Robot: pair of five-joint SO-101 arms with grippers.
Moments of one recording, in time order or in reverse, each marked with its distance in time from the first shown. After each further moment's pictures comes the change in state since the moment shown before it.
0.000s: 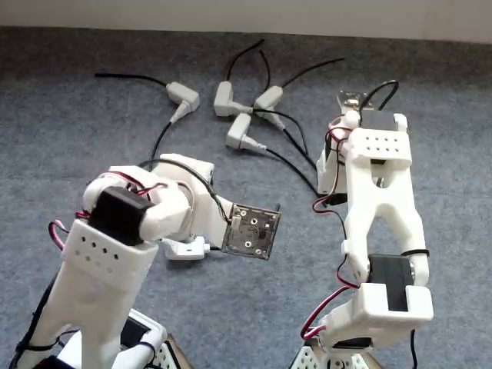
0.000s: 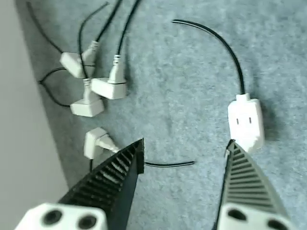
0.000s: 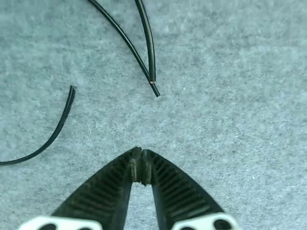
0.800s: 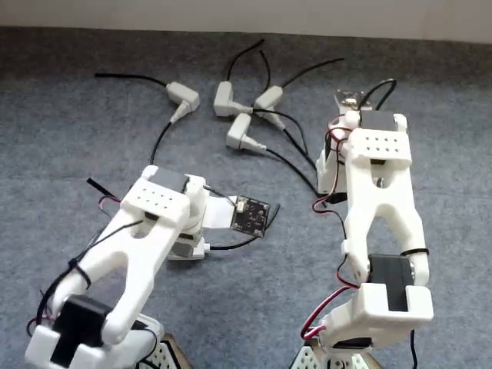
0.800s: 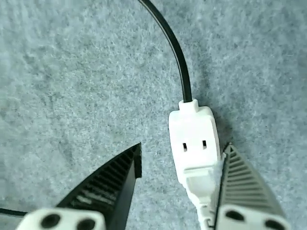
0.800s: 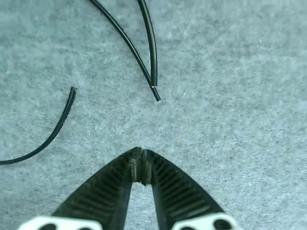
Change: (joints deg) left arm -6.2 26.9 16.0 -19.7 -0.6; right arm 0.0 0.0 0.1 -1.1 2.1
